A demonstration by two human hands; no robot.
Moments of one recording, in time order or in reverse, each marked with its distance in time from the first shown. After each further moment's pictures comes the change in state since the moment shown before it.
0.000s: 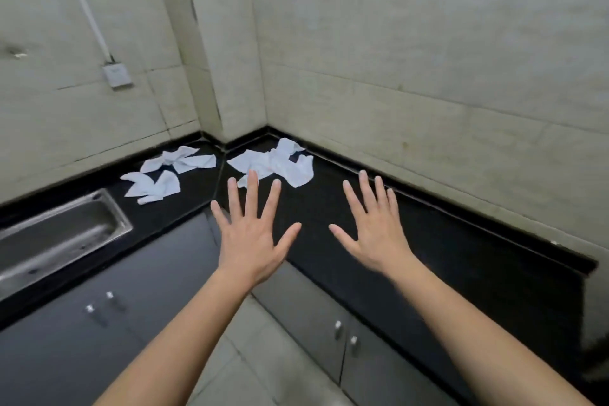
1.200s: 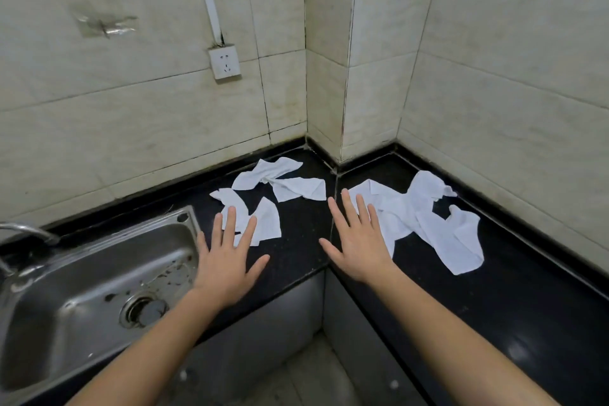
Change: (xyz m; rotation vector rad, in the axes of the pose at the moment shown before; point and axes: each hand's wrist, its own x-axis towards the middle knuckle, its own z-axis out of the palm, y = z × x) left_hand 0.231 -0.486 0.165 0.157 -0.296 -0.308; right_hand 0.441 -0.312 0.283 0.131 -0.256 -0.285
